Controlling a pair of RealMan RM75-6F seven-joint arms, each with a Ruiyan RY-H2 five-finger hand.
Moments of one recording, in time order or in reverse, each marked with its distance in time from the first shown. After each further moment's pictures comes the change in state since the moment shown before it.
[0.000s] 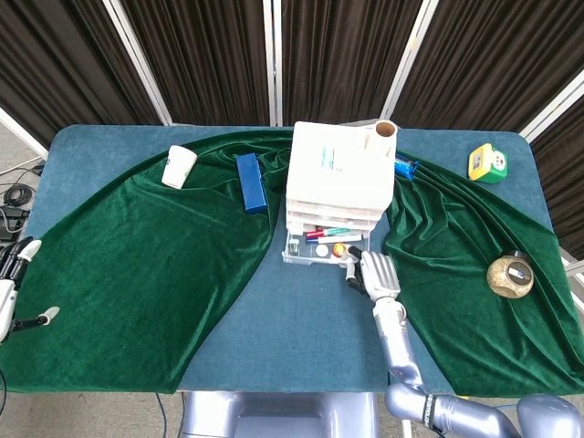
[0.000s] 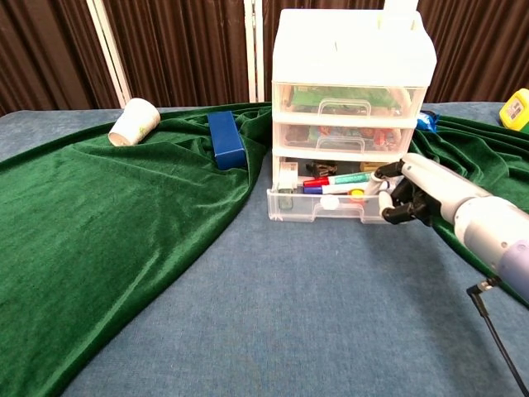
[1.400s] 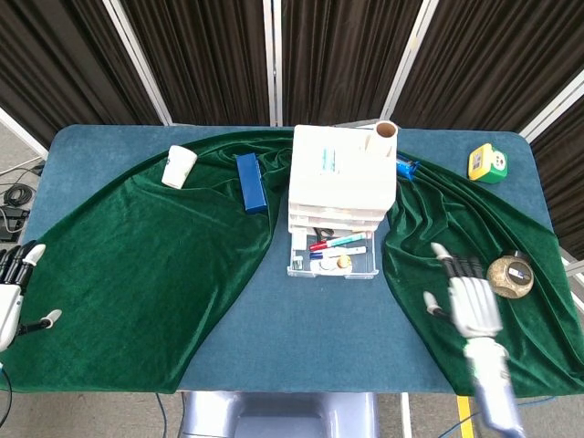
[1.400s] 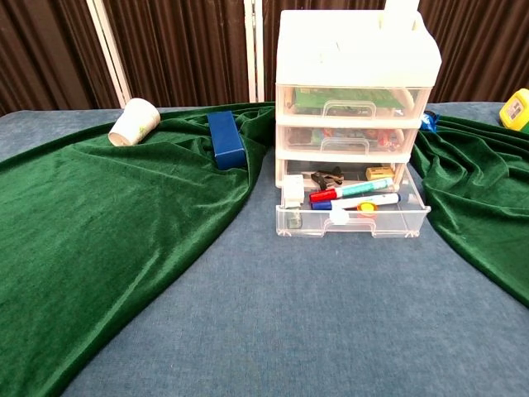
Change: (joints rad) left arm 0.015 -0.045 0.007 0.017 0.016 0.042 0.094; right arm -0.287 0.489 -0.227 -0.292 -0.324 0.332 0.072
